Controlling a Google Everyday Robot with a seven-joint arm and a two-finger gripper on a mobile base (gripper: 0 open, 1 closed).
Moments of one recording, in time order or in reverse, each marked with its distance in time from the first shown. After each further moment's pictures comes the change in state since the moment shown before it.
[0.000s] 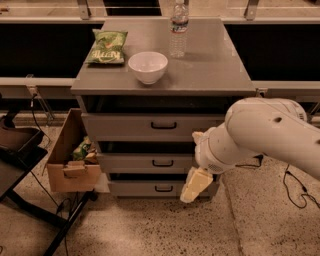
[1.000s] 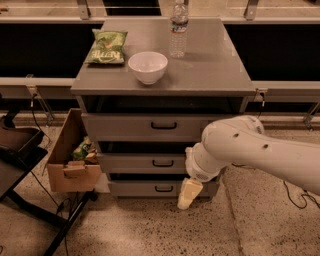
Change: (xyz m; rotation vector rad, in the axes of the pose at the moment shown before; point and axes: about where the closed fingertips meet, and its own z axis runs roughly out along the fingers) arm 0.036 -0.001 0.092 -0.068 0.085 -0.020
